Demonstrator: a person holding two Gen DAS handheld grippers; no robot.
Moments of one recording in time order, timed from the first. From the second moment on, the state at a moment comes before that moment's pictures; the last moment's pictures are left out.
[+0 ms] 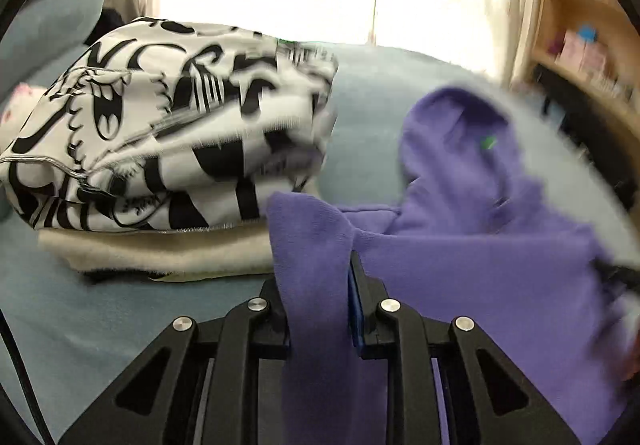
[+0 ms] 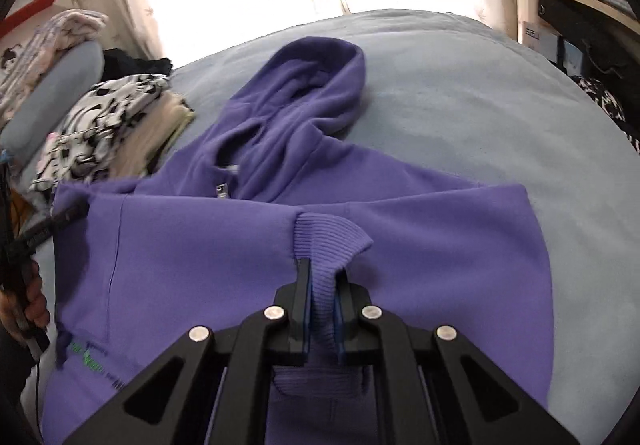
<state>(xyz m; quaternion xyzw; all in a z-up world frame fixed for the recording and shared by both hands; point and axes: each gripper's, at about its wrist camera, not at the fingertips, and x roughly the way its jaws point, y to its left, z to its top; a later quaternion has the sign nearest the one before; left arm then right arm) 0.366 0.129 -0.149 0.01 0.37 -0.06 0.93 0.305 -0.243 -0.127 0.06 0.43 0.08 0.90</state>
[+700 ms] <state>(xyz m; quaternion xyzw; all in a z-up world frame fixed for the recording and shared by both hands) 0.300 0.097 -0.121 -0.05 0.41 -0.04 0.91 0.273 -0.181 -0.105 0.04 0.44 0.12 0.89</state>
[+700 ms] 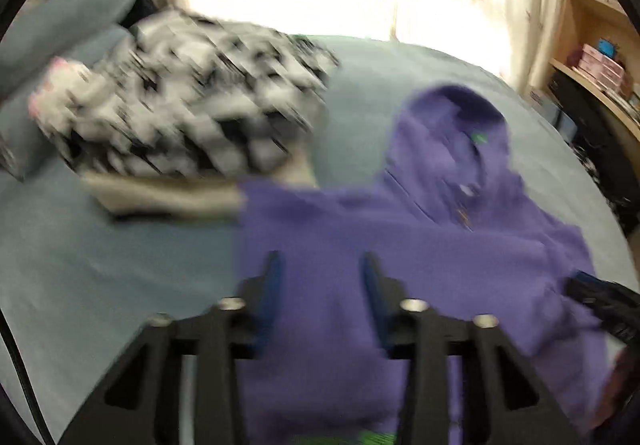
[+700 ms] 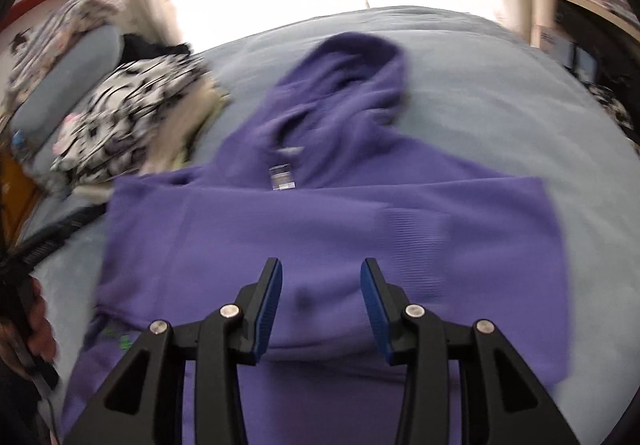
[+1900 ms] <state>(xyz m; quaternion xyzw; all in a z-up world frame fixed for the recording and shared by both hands) 0.239 0.111 -0.148 -0.07 0.46 -0.01 0.89 0.233 -0.221 -0.102 0.08 0.46 0.08 0.88</state>
